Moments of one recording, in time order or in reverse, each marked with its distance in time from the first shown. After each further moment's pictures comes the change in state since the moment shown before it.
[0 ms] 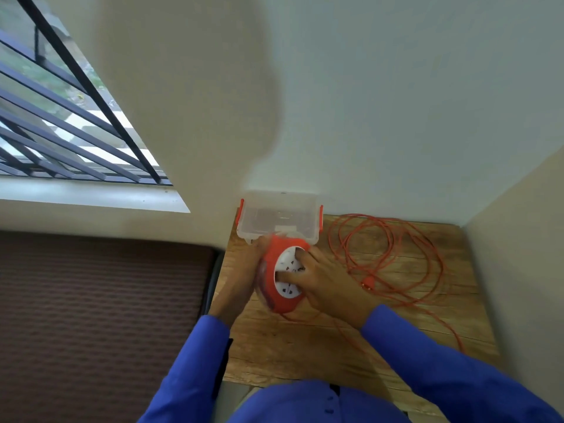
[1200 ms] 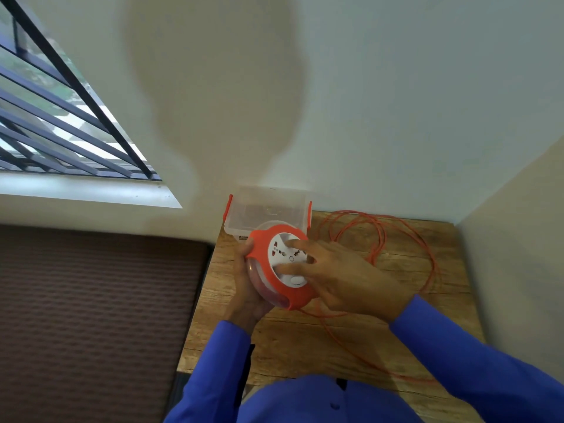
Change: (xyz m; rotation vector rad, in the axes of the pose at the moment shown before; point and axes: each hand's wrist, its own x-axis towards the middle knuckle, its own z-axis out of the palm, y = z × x) left_hand 0.004 -0.027 0.061 -0.589 -0.105 -0.072; right_hand -0.043 0.045 -0.055 0.208 -0.049 -0.106
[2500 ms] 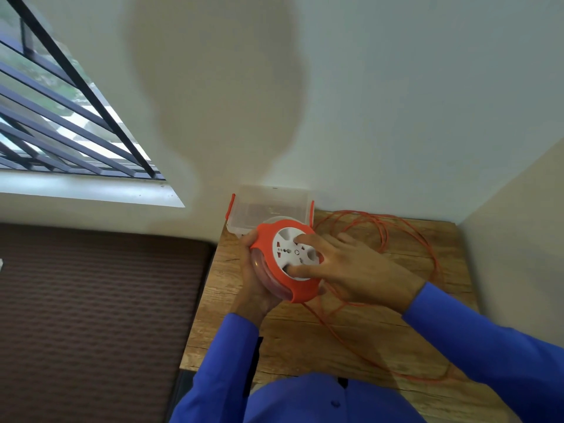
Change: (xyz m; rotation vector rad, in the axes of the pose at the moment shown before) left_hand 0.010 -0.006 0.000 -0.170 -0.085 -0.129; right_hand -0.002 0.011 -0.011 -0.351 -0.029 -0.079
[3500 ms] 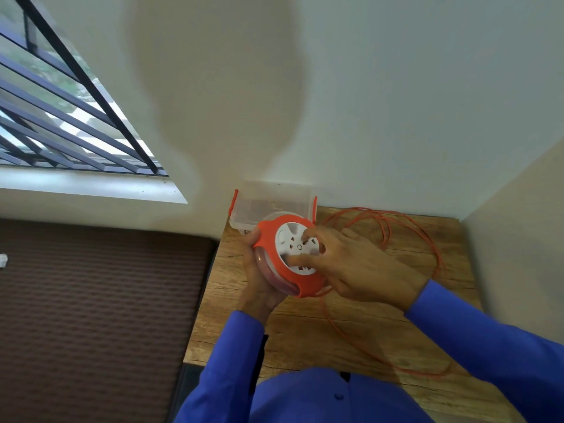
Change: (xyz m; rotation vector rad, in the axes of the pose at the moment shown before) left_hand -0.004 -0.002 0.008 0.114 0.098 0.173; right_hand 0.001 -0.007 0.002 0.091 0.050 0.080
